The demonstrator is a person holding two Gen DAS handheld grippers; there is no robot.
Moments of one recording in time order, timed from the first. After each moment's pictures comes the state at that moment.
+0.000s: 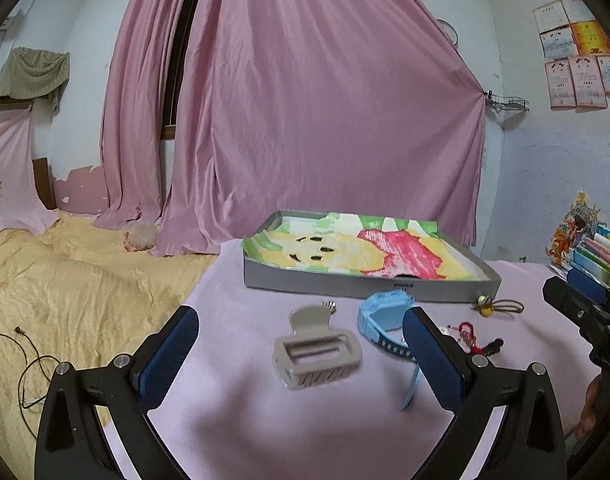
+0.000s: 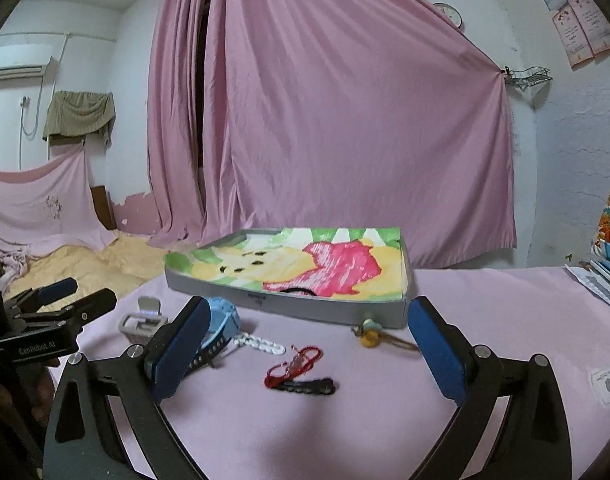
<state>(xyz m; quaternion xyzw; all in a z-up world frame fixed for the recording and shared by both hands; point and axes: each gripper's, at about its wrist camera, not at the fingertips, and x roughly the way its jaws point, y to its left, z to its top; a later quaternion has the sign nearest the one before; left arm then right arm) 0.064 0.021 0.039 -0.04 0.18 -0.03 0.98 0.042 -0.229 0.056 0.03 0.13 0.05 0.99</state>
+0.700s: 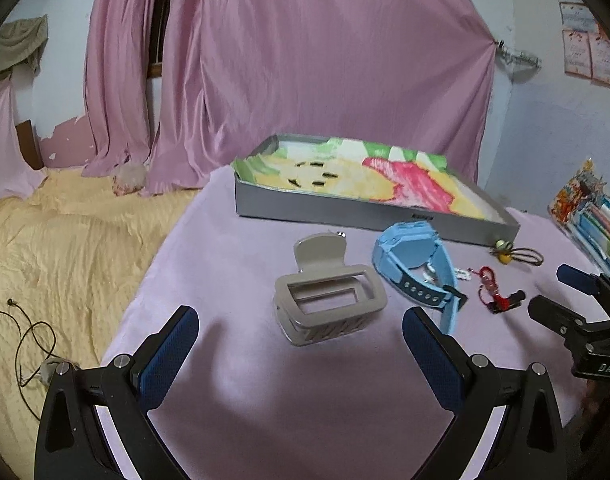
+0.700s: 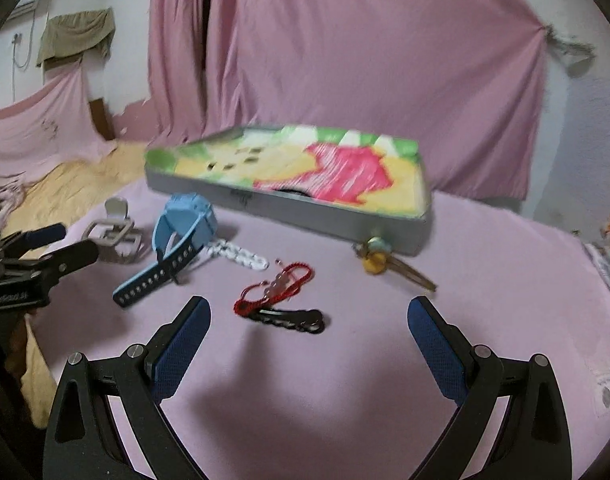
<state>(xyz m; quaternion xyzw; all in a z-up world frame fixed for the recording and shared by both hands) 0.101 0.022 0.010 -0.04 0.31 -0.04 0.95 0.093 -0.225 0.026 -0.03 0.32 0.08 0.95</state>
